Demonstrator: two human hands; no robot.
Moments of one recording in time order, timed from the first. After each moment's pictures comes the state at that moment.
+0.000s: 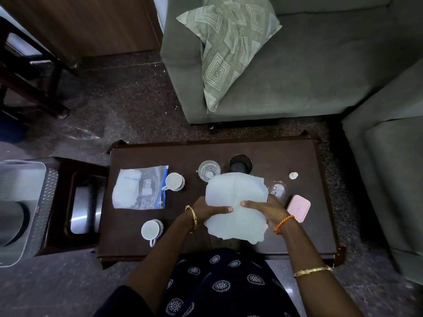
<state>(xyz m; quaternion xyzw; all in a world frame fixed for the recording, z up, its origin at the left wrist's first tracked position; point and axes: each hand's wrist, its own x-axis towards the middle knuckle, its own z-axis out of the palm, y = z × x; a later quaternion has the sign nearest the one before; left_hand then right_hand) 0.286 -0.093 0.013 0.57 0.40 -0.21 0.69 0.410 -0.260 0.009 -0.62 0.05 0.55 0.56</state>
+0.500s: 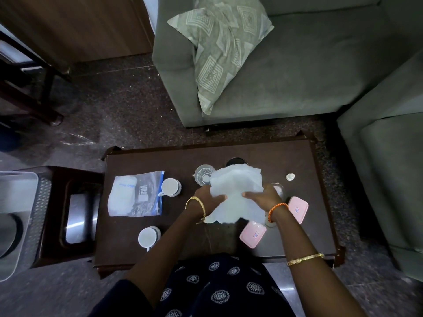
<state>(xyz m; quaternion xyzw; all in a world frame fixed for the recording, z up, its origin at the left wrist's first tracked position) 0.324 -0.087 0.018 0.75 0.39 -0.17 0.51 0.436 -0.233 0.021 -0.78 0.03 0.44 0.44</state>
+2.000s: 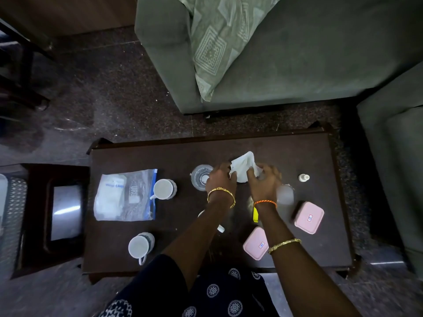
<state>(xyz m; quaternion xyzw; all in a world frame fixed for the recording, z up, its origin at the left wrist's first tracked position) 0.415 -0.089 -0.052 0.80 0.46 -0.09 0.37 0.466 -0.175 -0.069 -0.91 0.00 0.12 0.39</state>
